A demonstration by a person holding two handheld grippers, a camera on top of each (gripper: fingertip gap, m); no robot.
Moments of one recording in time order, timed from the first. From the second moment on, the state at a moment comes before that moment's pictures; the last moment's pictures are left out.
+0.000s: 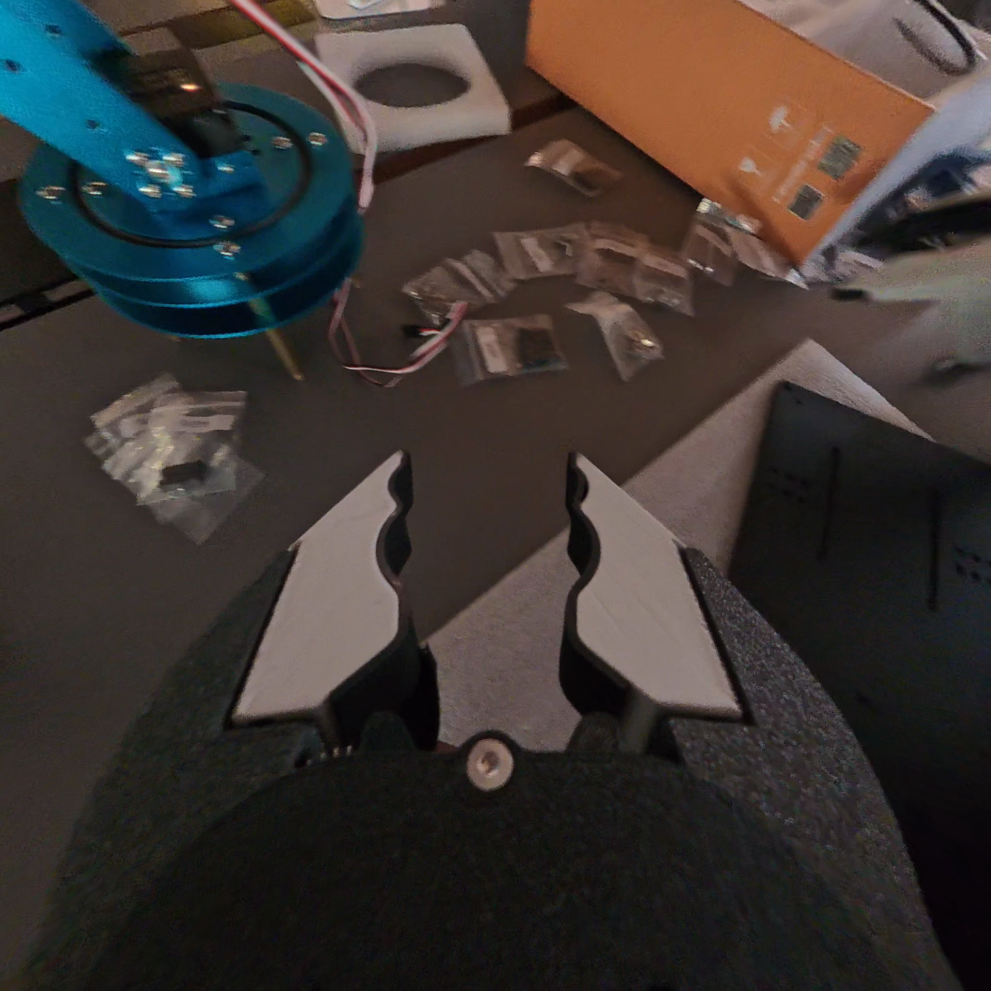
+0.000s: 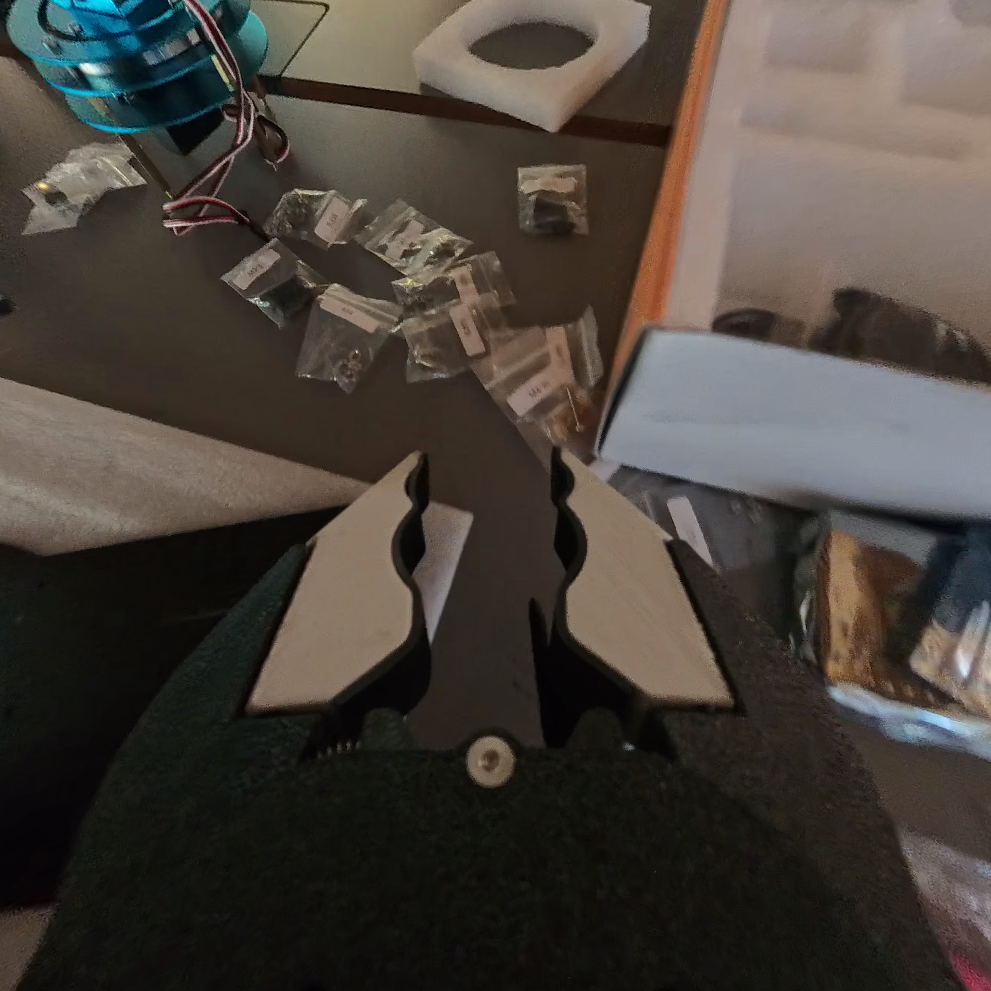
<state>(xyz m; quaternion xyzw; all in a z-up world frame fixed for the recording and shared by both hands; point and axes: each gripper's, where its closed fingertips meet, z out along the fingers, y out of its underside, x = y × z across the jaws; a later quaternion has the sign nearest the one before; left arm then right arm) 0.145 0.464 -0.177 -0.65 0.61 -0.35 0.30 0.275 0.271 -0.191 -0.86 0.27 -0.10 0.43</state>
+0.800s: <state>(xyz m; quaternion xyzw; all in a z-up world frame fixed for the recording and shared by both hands) 0.129 0.440 -0.183 -0.68 0.60 -0.36 0.24 0.214 0.343 -0.204 -0.88 0.20 0.13 0.42</state>
